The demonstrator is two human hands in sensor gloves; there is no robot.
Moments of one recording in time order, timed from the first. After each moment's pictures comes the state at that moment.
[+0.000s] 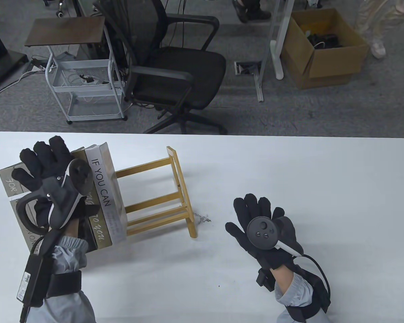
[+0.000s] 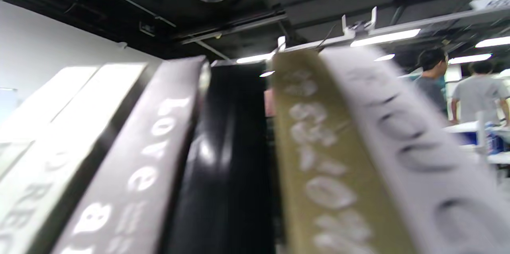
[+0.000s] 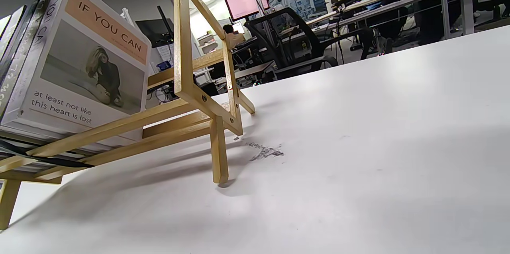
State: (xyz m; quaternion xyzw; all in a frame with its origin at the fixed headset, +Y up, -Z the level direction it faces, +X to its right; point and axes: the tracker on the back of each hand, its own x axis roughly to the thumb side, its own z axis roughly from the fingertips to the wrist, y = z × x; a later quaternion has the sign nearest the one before) left_hand -0.279 -0.522 -0.291 0.17 0.21 -0.05 0.96; right_hand 0.128 -0.680 -0.276 0.21 0.06 0.96 0.19
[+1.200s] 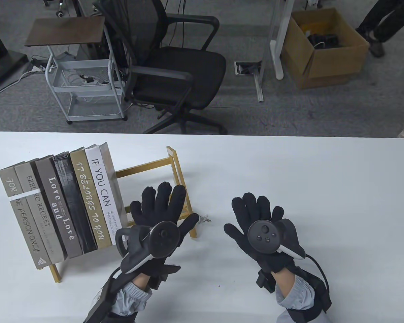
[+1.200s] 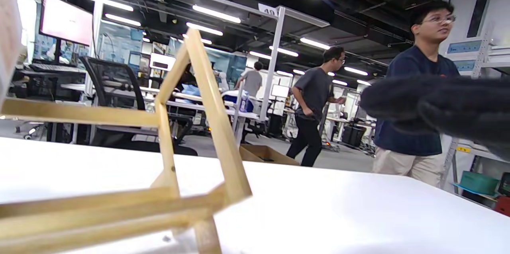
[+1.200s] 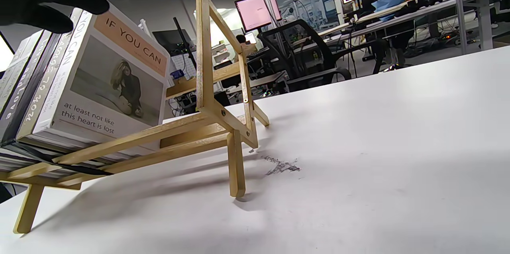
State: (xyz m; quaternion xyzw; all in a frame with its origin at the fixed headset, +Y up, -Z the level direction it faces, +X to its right) left_hand -0.128 -0.621 -0.243 0.07 -0.12 0.12 0.98; right_hand 0.128 -0.677 -0.270 0.23 0.03 0.95 0.20
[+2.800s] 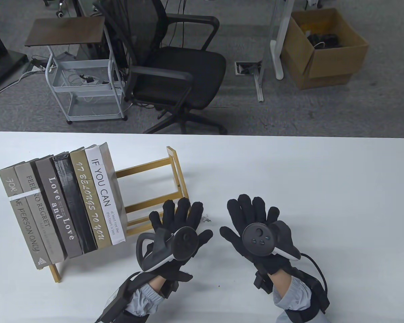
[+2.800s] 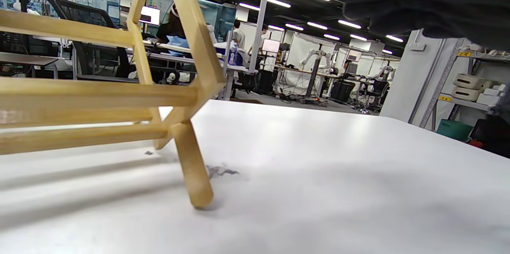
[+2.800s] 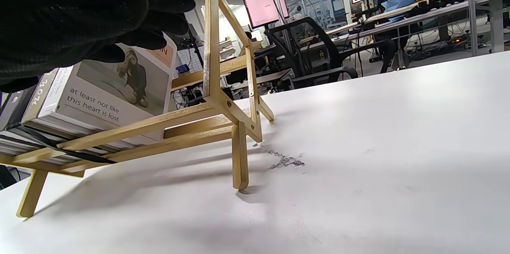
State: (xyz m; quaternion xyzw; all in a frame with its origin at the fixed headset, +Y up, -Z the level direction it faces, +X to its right) left_hand -0.100 -0.673 -0.251 -0.02 -0.15 0.10 0.98; right_hand 0.118 -0.681 -0.268 0.25 0.03 0.95 0.18
